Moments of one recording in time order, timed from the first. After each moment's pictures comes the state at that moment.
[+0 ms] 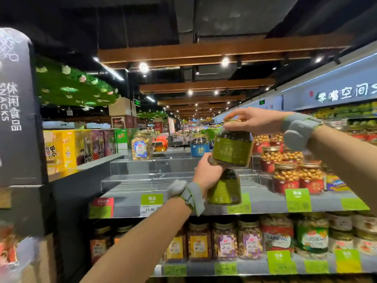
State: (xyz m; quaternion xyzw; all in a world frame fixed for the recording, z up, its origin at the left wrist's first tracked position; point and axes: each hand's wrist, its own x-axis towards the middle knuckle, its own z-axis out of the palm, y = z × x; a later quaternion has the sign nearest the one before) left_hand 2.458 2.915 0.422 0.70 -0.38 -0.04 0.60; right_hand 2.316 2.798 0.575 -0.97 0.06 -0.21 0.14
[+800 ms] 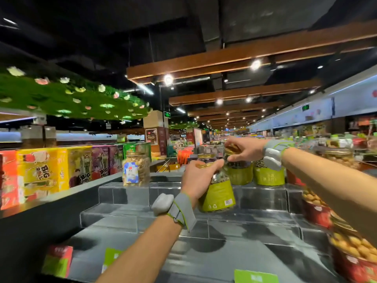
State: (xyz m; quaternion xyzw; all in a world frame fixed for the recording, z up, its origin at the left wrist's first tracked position) left_hand 2.594 2.799 0.469 0.74 -0.24 0.08 0.63; right_hand 2.572 2.581 0.560 -0.99 -0.02 -0.17 -0.02
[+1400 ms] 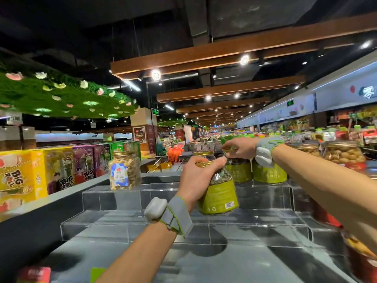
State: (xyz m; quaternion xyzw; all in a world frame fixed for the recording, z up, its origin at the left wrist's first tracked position) left_hand 2.626 2.796 0.467 0.70 -0.31 0.05 0.64; right_hand 2.629 2.563 0.554 -0.99 0.04 -0.12 -0.07
